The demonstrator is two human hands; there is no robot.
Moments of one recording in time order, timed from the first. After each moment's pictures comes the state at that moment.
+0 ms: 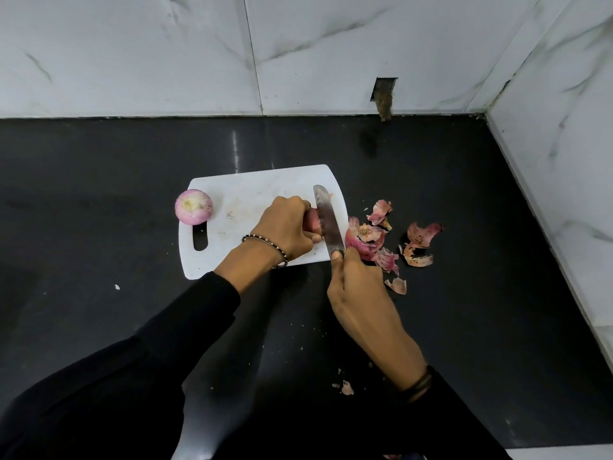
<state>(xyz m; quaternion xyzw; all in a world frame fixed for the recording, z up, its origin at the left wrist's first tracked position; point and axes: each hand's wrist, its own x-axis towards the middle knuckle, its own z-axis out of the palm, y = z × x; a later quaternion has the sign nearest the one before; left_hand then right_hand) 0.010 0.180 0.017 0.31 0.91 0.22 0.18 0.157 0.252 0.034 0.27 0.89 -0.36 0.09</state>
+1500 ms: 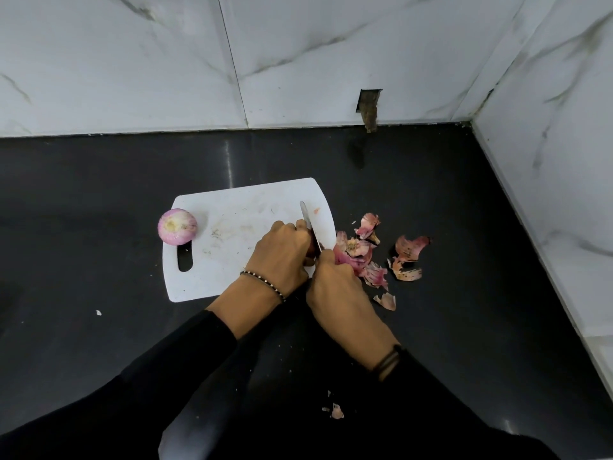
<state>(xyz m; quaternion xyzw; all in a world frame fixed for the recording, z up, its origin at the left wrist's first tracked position) 0.031 0.193 0.013 0.37 0.92 0.07 0.09 0.125 0.256 0.038 0.27 0.90 -0.29 0.15</state>
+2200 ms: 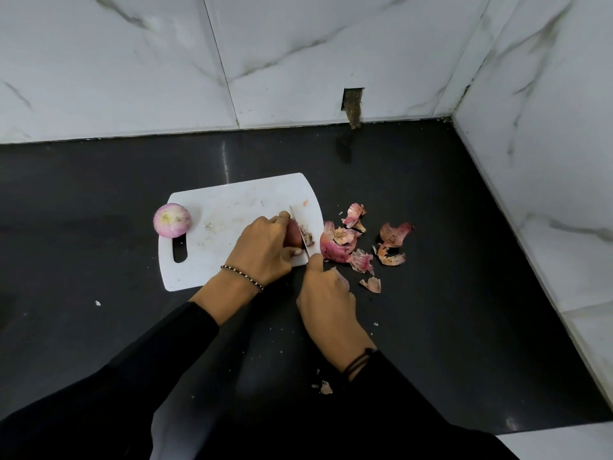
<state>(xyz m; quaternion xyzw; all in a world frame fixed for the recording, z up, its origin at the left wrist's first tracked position) 0.035 0.176 0.007 0.37 0.92 0.16 0.06 0.150 0.244 0.017 0.28 0.92 -0.23 0.14</state>
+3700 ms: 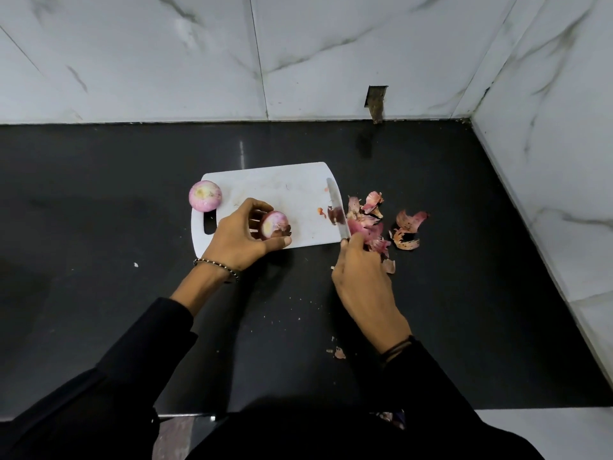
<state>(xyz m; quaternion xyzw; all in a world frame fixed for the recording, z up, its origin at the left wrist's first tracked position) 0.043 0.094 0.002 0.20 0.86 0.45 0.13 0.178 0.254 0.011 0.29 0.92 -0.25 0.00</state>
